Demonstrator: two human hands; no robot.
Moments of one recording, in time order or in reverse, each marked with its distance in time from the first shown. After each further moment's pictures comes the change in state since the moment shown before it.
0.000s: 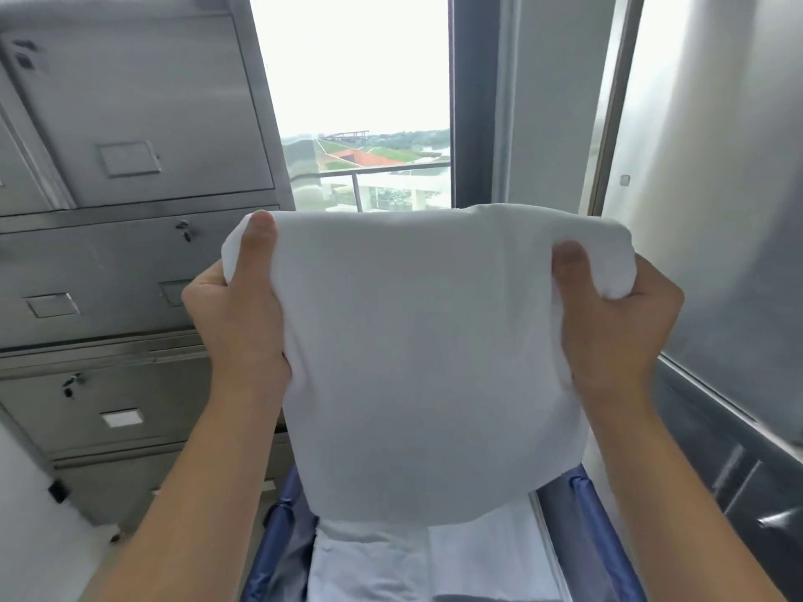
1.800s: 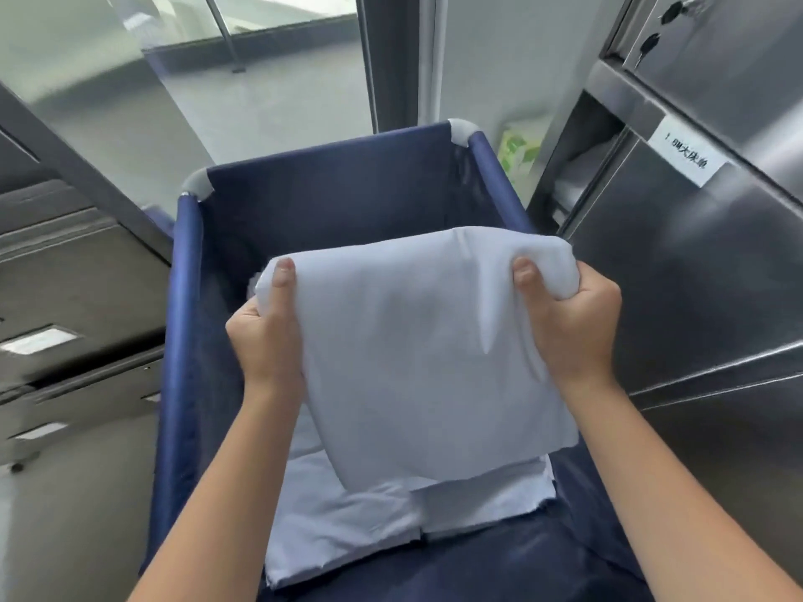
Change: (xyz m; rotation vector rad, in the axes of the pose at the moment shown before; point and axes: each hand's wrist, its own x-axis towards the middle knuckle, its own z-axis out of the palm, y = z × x) left_hand 0.085 -0.469 0.043 0.437 -0.157 -0.659; right_hand -0.004 0.408 0.017 -0.571 -0.100 0.413
